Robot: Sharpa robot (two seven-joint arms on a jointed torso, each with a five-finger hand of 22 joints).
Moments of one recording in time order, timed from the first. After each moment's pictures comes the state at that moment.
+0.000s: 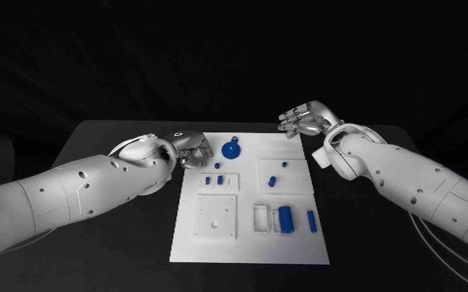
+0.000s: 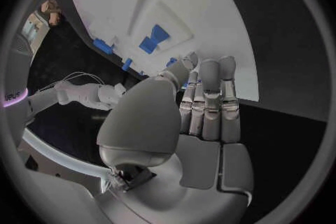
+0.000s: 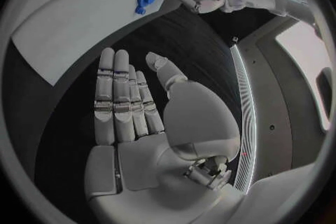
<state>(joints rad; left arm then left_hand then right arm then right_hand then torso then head) 1.28 -0.65 -0.15 1.22 -1.44 -0.25 -0.01 1.42 -0.09 0.33 -0.19 0.15 1.05 0.11 0.06 0.06 1.15 0.09 0.06 0.06 1.27 -0.01 1.12 0.25 0.12 1.19 -0.03 0.40 1.31 0.98 -0.69 0.38 1.19 -1.07 -0.30 0.09 1.28 -0.05 0.18 -0.29 0.46 1.09 0.13 0.07 0.07 1.22 0.08 0.07 0.06 1.46 -0.01 0.20 0.14 0.12 1.36 -0.01 0.25 0.15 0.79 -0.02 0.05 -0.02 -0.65</state>
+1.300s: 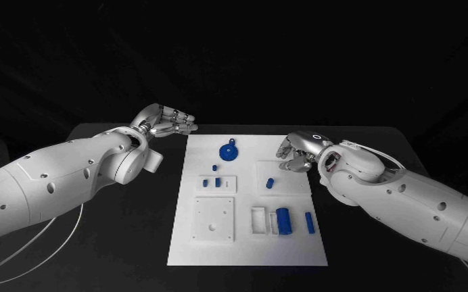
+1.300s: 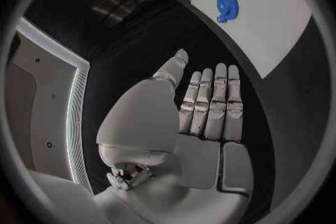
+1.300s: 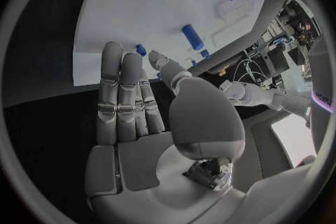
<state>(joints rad) 1.30 -0.75 -0.08 1.23 -0.46 -0.32 0.23 1.38 -0.04 0.14 -0.10 0.11 1.05 0.14 0.06 0.06 1.10 0.14 0.06 0.06 1.13 0.13 0.06 0.07 0.07 1.01 0.12 0.07 0.13 0.89 -0.78 0.38 1.44 -1.81 -0.15 -0.18 1.23 -0.13 0.41 -0.26 0.23 1.13 0.11 0.07 0.06 1.21 0.07 0.06 0.06 1.46 -0.04 0.69 0.63 0.13 1.39 -0.06 0.60 0.56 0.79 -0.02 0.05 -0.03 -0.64</state>
